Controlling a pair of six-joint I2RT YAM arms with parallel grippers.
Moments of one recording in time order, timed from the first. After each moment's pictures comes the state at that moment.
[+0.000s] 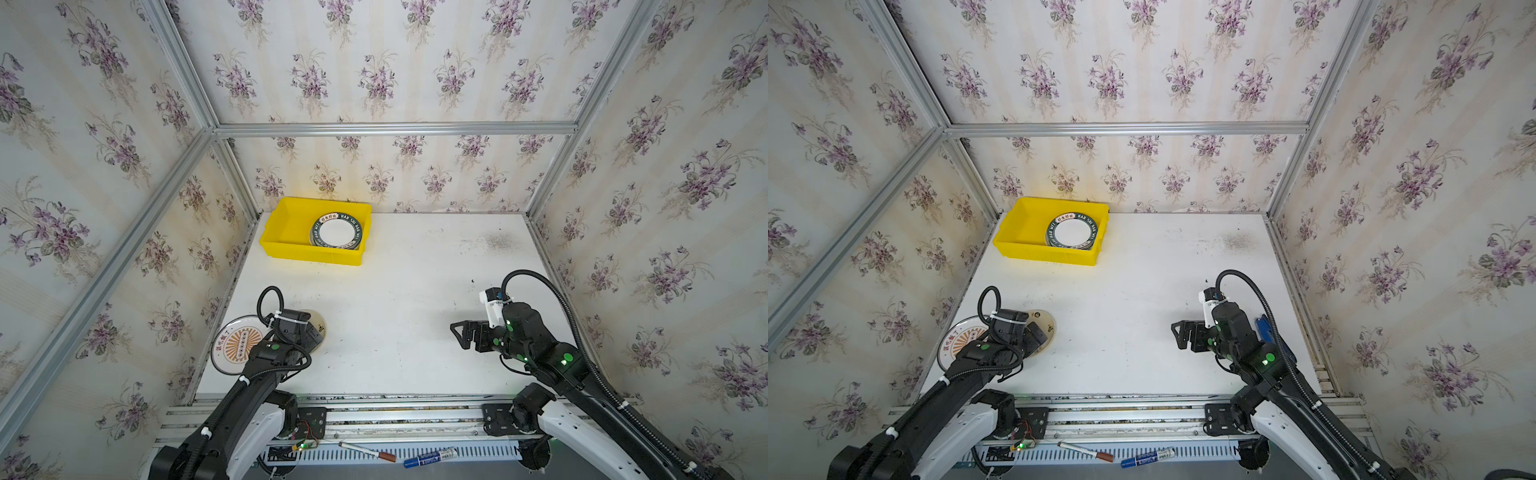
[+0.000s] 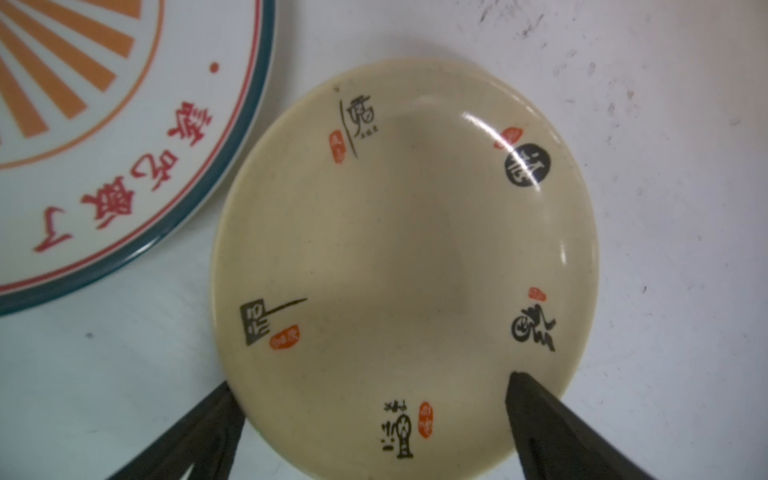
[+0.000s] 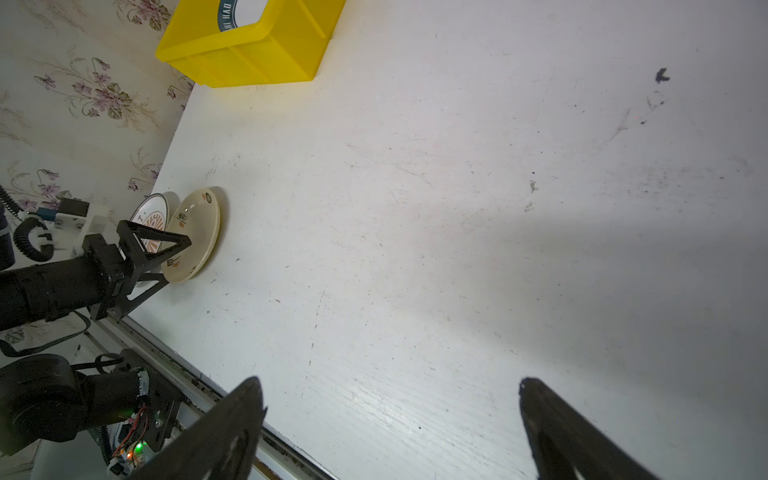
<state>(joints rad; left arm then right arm) -0.18 0.88 0.39 -0.64 -0.19 -0.89 0.54 0.60 0.56 -0.66 -0.12 0.54</state>
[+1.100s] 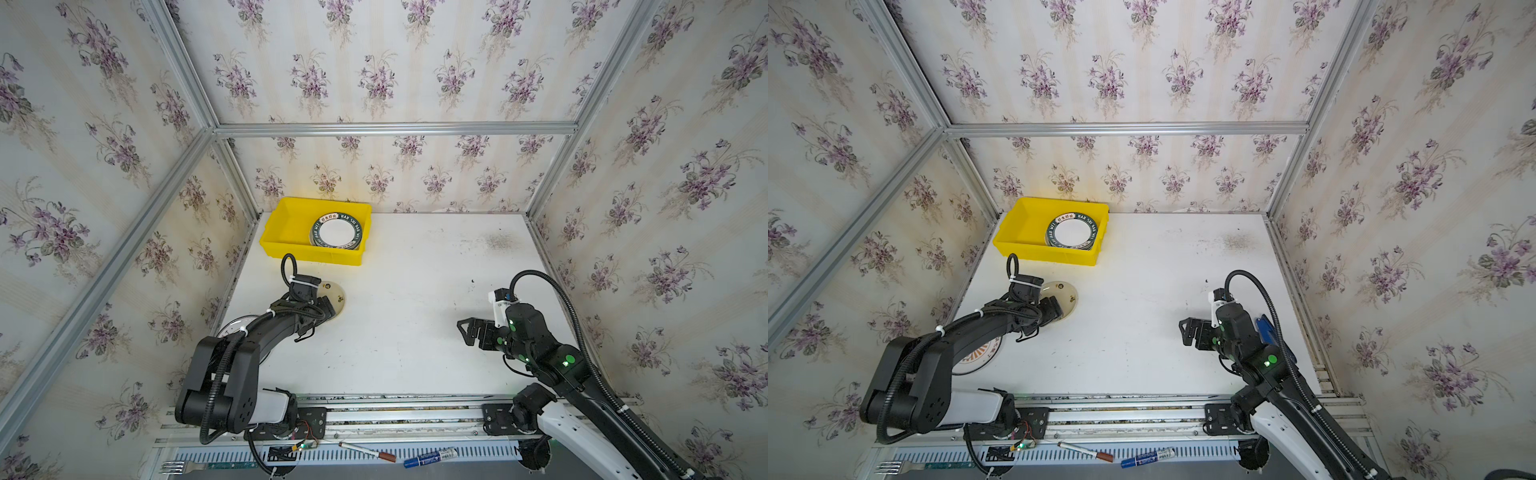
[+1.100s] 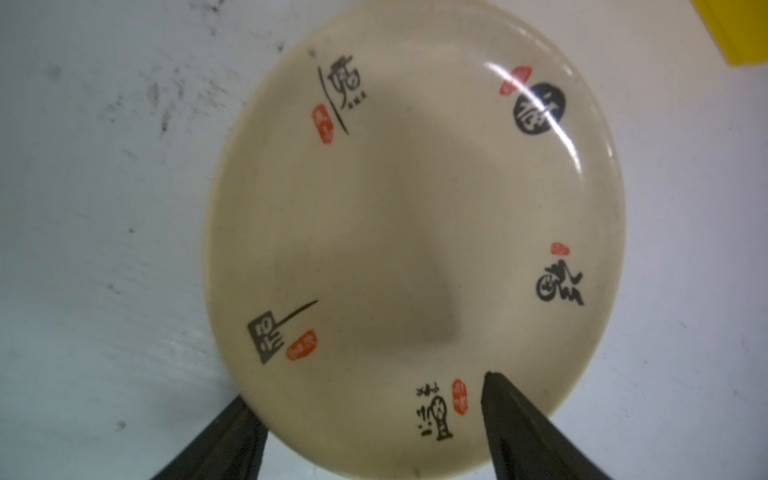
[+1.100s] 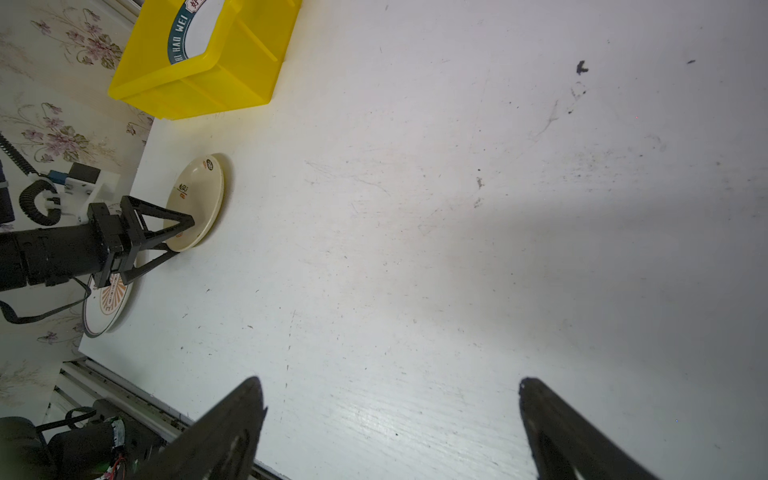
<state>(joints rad) -0.14 1.38 0.61 -0.33 -0.03 -0.70 0.48 0.59 0.54 -0.69 -0.07 0.59</state>
